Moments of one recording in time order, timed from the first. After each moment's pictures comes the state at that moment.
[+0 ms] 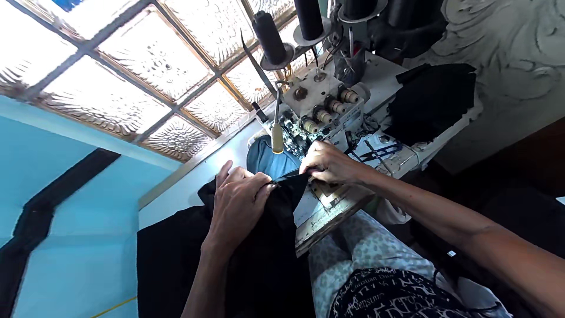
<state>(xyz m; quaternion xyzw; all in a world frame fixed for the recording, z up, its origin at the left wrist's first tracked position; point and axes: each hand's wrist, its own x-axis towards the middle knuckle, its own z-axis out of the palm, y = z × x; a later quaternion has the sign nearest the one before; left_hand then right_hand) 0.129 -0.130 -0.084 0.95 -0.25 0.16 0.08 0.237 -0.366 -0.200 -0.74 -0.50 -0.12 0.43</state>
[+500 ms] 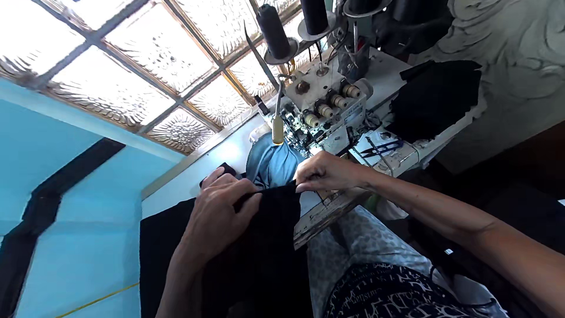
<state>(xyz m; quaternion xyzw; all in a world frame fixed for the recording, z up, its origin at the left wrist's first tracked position) 0.098 -0.117 -0.057 0.95 -0.26 0.11 0.11 0.211 -0.358 -0.166 -0.60 -0.59 0.00 0.54</state>
